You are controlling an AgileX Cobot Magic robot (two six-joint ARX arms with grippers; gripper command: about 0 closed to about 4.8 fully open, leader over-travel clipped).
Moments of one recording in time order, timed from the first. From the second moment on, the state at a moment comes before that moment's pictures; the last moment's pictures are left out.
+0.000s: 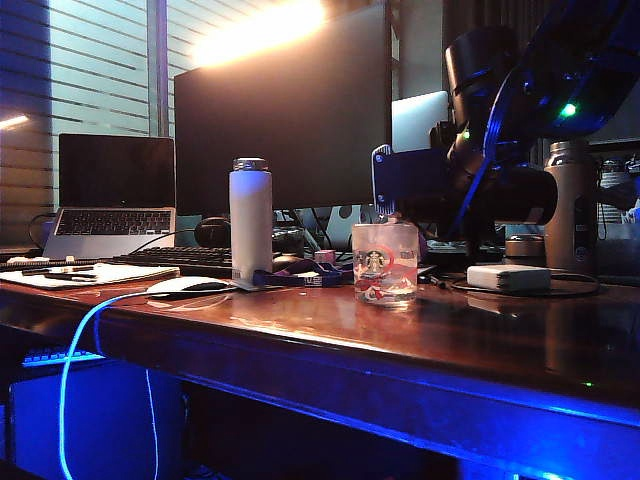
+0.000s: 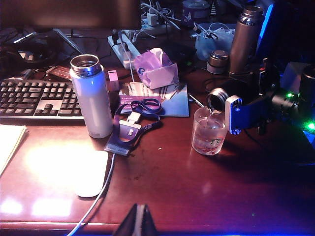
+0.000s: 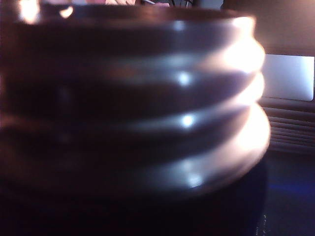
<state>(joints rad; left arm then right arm) 0.05 0.98 1.16 -0.51 0.65 0.24 0.38 1.89 1.08 0.61 0.40 -1.49</state>
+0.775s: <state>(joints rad) 0.05 0.98 1.16 -0.51 0.65 0.24 0.37 1.89 1.08 0.64 0.40 -1.51</state>
